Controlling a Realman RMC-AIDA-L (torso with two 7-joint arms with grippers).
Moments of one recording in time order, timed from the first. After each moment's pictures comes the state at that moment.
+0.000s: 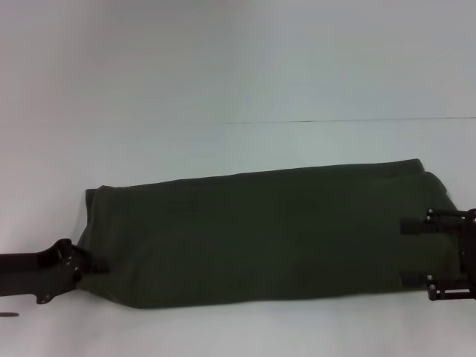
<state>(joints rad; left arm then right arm) -0.61 -1.99 0.24 0.52 2.57 1.41 -2.57 0.51 1.91 -0.55 -0.61 -2.09 -1.82 1.12</state>
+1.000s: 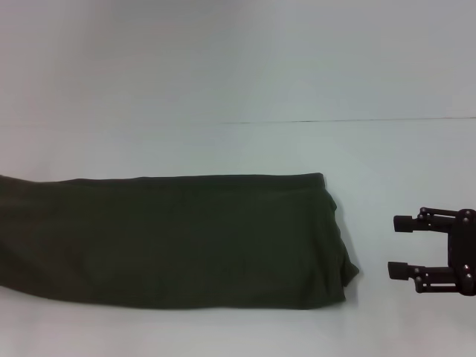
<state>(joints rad) -0.57 -1.86 0.13 0.82 2.66 1.52 -2.51 0.51 1.94 -0.55 -0.60 -2.09 -1.74 1.15</state>
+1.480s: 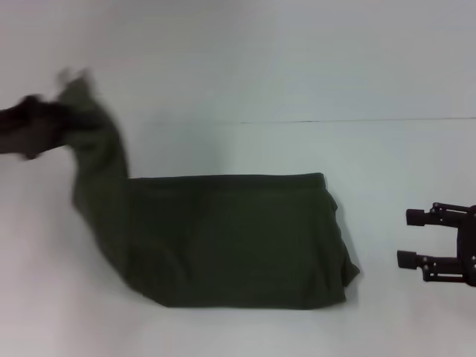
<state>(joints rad) -0.72 -1.91 0.26 0.72 2.24 1.69 -2.46 0.50 1.93 -0.52 -0.60 -2.09 -1.70 1.19</state>
